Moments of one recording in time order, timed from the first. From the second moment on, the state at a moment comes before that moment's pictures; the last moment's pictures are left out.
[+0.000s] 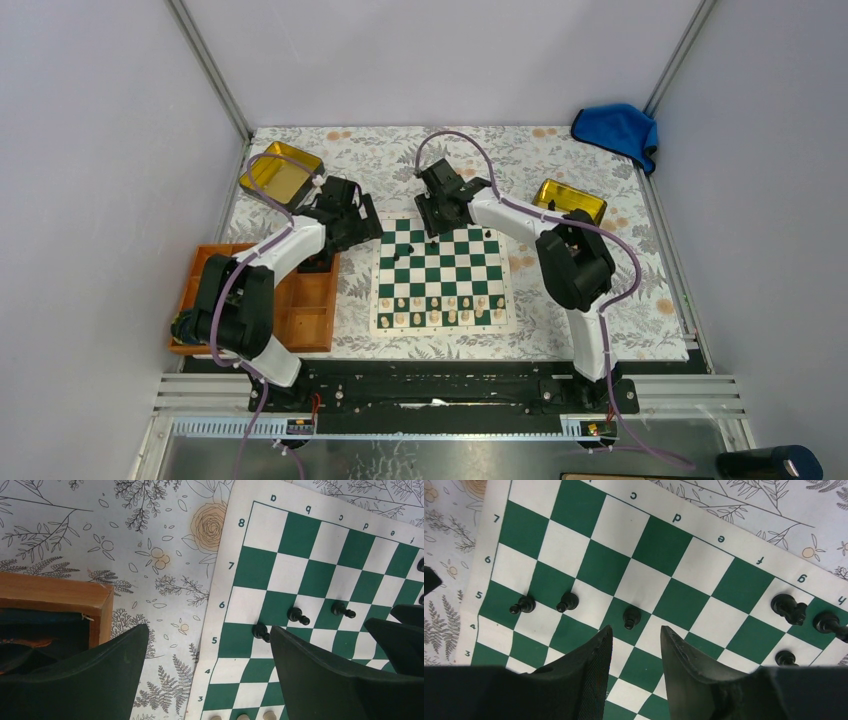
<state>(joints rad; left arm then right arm) -0.27 1.58 0.99 -0.38 -0.02 -0.59 0.69 2.07 1.61 -0.54 0.03 0.23</state>
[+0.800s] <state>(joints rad) -0.27 1.57 0.98 -0.38 -0.02 -0.60 0.69 2.13 1.61 -0.54 -0.02 0.23</state>
